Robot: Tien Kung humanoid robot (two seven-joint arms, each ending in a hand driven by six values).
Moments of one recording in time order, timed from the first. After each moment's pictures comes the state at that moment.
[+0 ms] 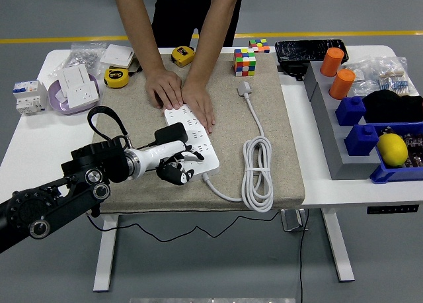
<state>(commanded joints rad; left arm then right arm) -0.63 0.33 -0.61 -1.33 1.37 -0.18 0.42 0.08 -0.15 1.80 0.18 -1.90 -0.13 -0.32</state>
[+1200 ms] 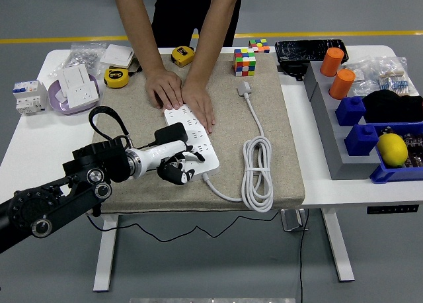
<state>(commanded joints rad) -0.64 0.33 -0.60 -1.32 1.37 -0.18 0.41 0.08 -0.15 1.79 0.18 -1.90 -0.14 -0.32</state>
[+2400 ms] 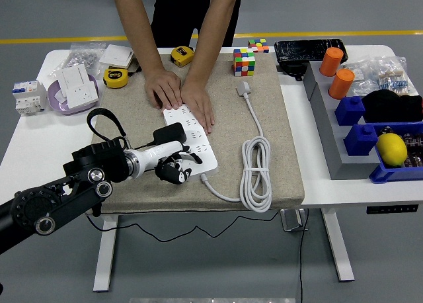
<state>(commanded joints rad) -0.63 0.32 -0.62 -1.28 1.38 -0.18 0.41 0.08 -0.15 1.80 0.18 -1.90 -0.13 -0.32</state>
